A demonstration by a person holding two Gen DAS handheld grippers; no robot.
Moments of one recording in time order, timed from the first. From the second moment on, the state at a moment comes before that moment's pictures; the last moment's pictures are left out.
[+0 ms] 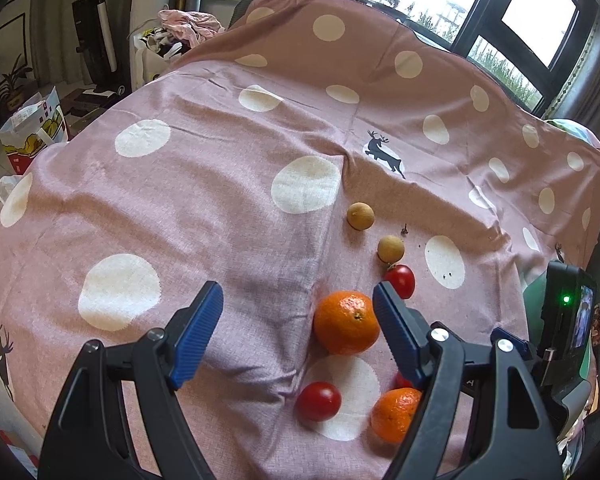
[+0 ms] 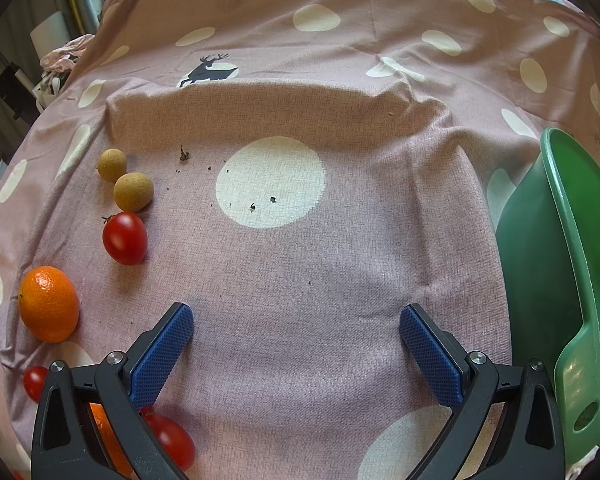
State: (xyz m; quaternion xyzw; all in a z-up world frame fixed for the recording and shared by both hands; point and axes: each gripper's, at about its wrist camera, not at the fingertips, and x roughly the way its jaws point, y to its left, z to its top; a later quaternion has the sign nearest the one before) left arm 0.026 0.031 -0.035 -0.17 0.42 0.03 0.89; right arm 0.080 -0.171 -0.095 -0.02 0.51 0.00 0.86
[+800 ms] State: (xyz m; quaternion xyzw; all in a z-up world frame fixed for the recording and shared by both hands) left arm 0.025 0.041 -0.034 -0.20 0.42 0.02 0.89; right arm 0.080 -0.171 -0.095 -0.02 0.51 0.00 0.86
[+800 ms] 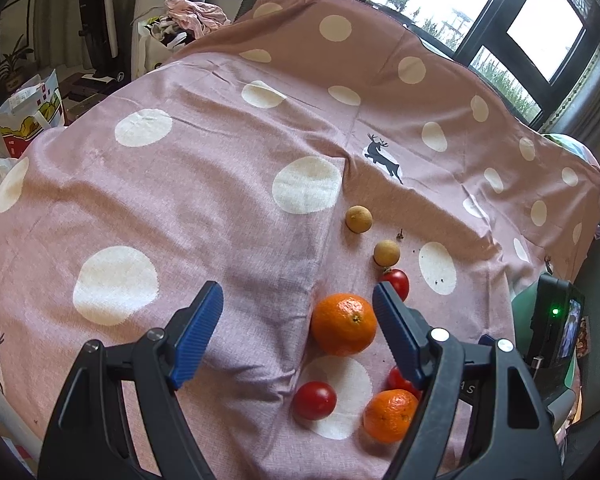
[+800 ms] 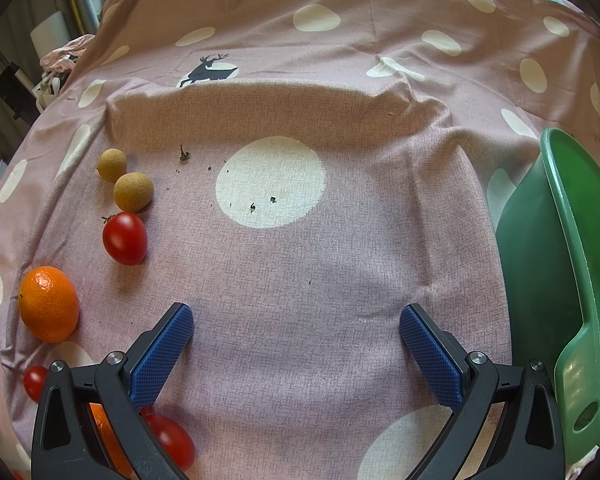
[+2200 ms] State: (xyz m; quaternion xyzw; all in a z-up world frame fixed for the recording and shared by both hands) left arm 0.032 0.010 -0.045 -0.19 0.47 -0.07 0.86; right arm 0.099 -0.131 -0.067 0.21 0.55 0.29 0.75
